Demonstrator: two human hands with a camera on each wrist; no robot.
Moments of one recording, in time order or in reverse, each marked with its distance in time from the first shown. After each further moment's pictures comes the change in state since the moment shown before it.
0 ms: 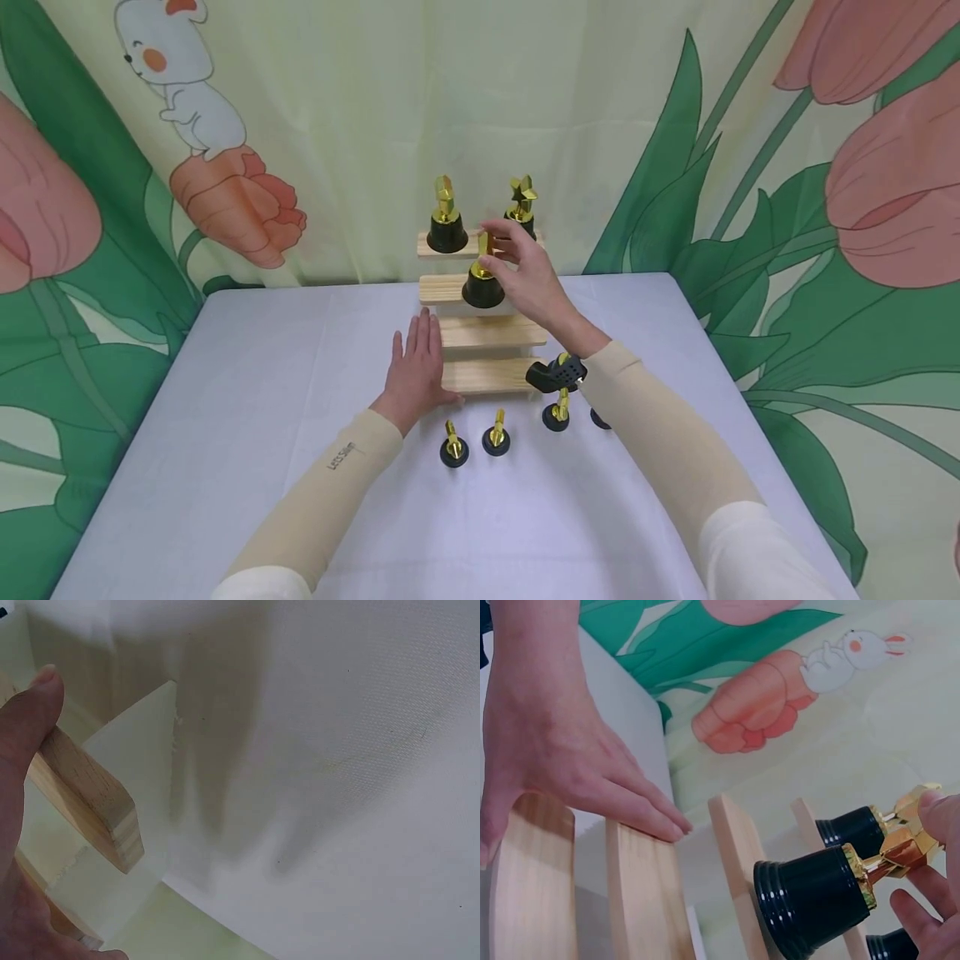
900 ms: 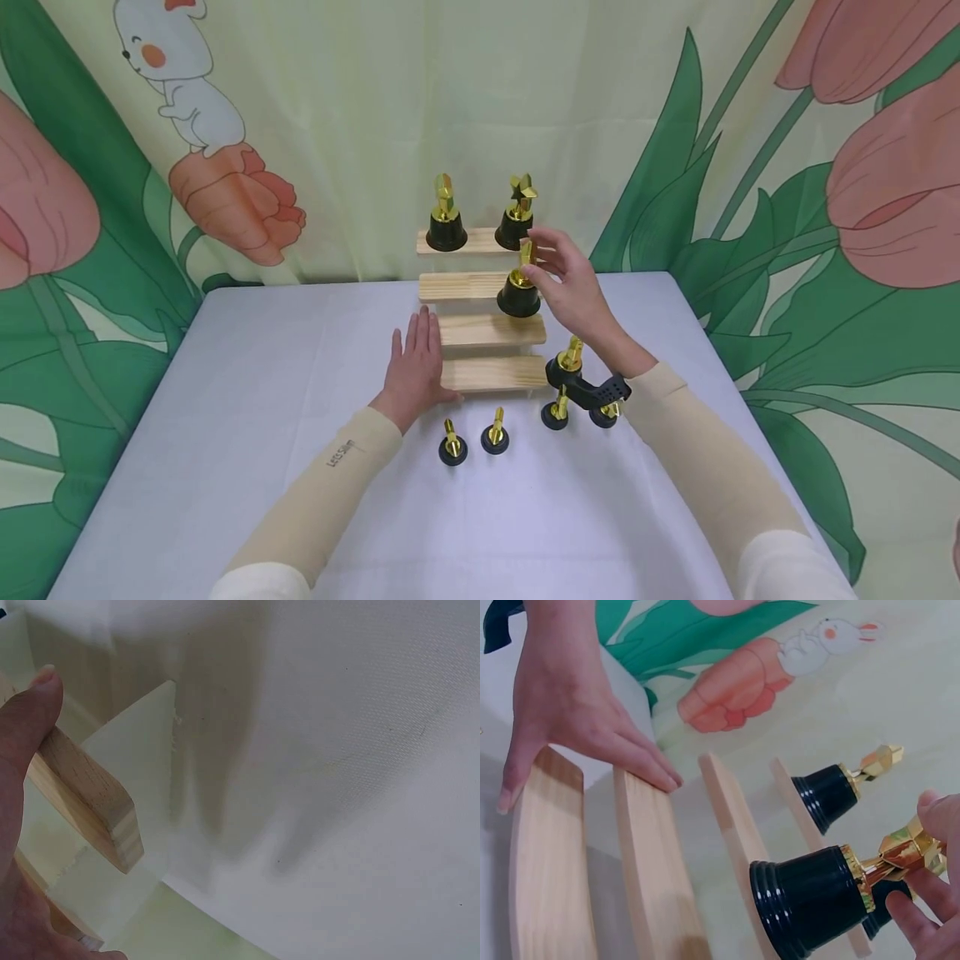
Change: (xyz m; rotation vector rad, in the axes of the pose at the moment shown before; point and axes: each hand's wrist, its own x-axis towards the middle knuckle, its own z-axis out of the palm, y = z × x) left_hand -0.002 0.000 0.000 0.010 0.017 0.008; right_hand -0.032 0.014 -0.038 -0.006 0.072 0.035
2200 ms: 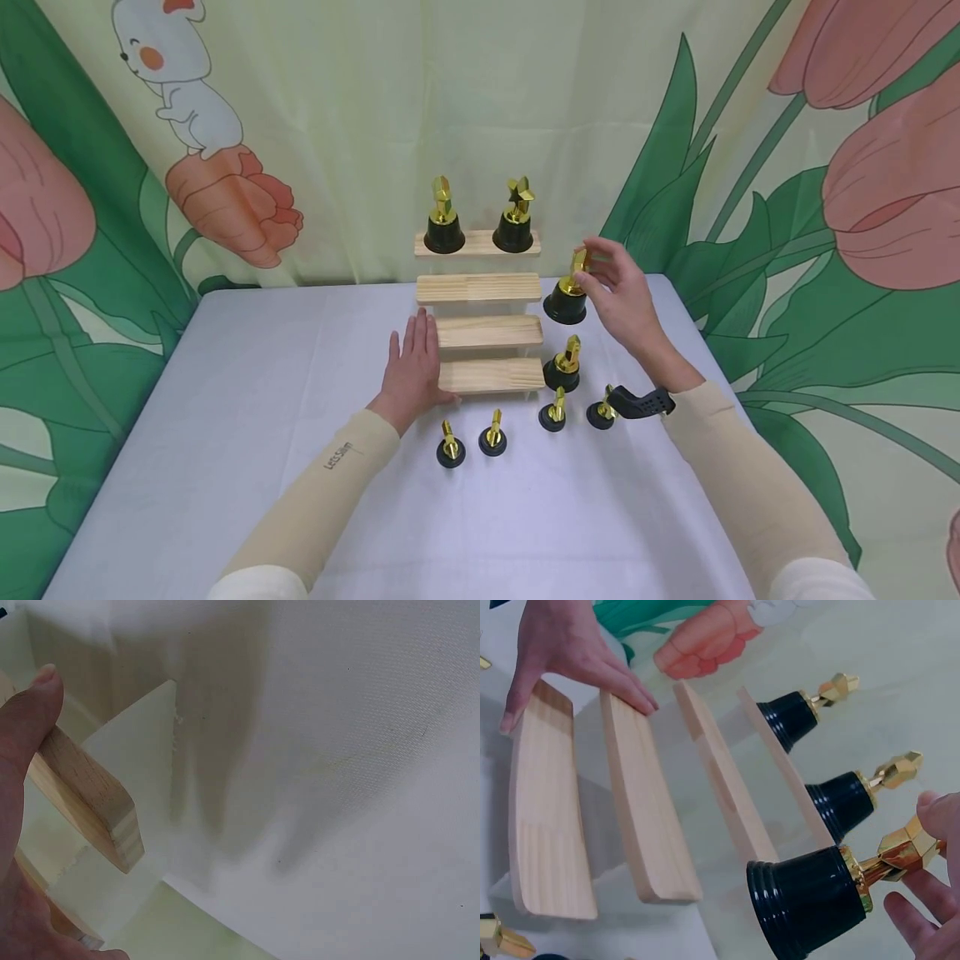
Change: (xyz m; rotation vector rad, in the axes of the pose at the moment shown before) left_hand 0.000 0.000 0.000 0.007 0.004 -0.002; right_hand -0.023 0.020 -0.050 -0.098 0.111 0.112
